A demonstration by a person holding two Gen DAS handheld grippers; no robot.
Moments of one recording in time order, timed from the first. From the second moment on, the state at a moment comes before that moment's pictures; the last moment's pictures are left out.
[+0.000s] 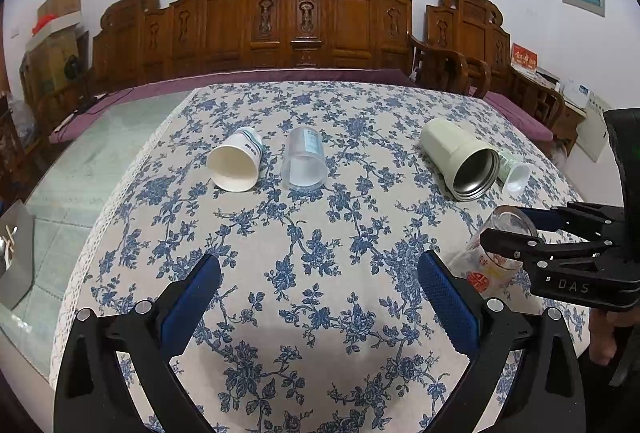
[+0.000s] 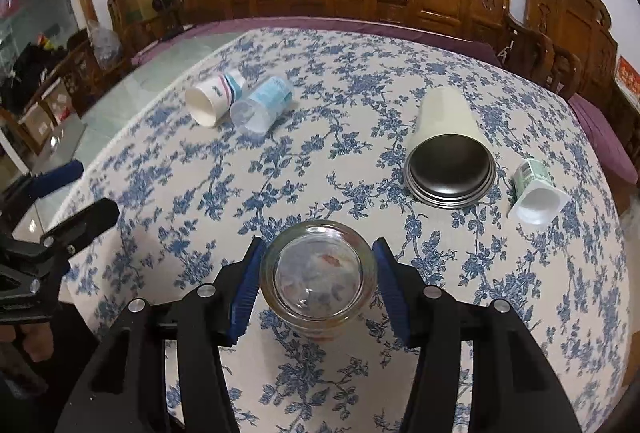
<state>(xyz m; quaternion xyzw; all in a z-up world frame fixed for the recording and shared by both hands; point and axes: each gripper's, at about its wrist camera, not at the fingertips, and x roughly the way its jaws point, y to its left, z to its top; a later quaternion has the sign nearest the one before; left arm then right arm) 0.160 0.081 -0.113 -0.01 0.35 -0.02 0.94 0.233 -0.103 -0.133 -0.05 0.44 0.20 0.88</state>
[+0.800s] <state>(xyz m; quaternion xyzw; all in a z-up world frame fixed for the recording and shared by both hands) 0.154 0.061 -0.118 0.01 0.38 0.00 0.93 0.170 -0.171 -0.114 0.02 0.37 0.14 0.92</state>
